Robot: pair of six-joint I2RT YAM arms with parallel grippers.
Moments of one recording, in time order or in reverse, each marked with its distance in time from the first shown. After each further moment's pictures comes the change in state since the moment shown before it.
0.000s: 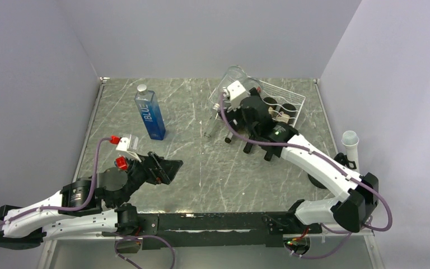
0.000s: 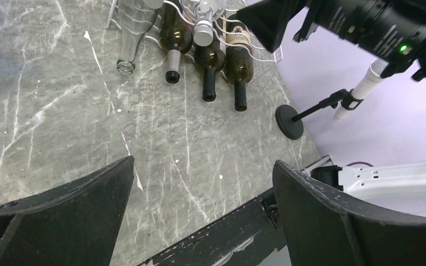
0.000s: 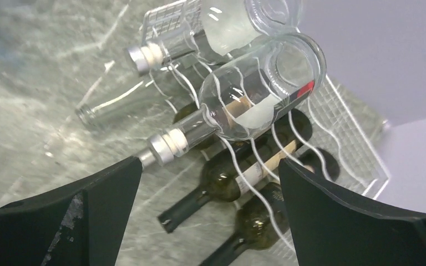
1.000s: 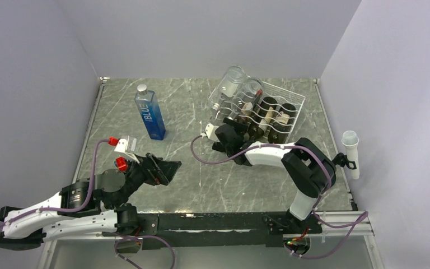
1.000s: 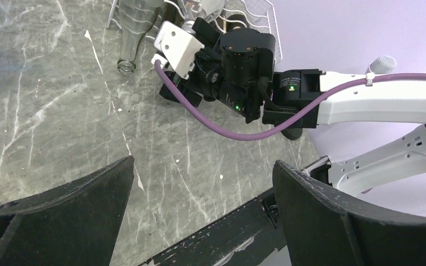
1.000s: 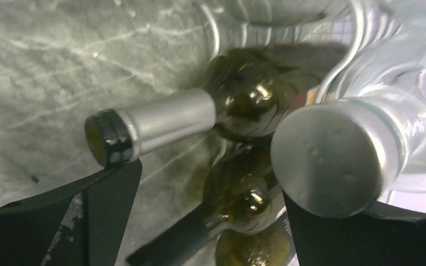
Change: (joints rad) left arm 0.000 -0.035 -0.025 0.006 0.000 0.000; right arm 0.037 0.439 -0.268 0.469 0.142 -0.400
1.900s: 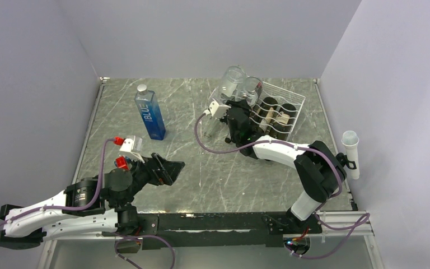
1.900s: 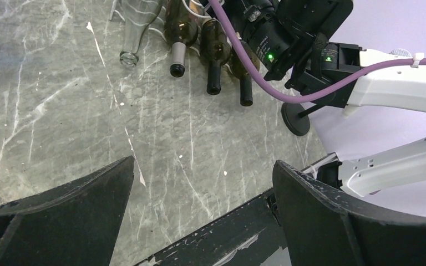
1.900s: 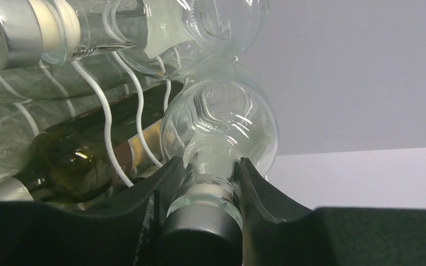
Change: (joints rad) left arm 0.000 0.045 0.000 -0.003 0.000 -0.019; right arm -0.082 -0.088 0.047 0.284 0.042 -0.253
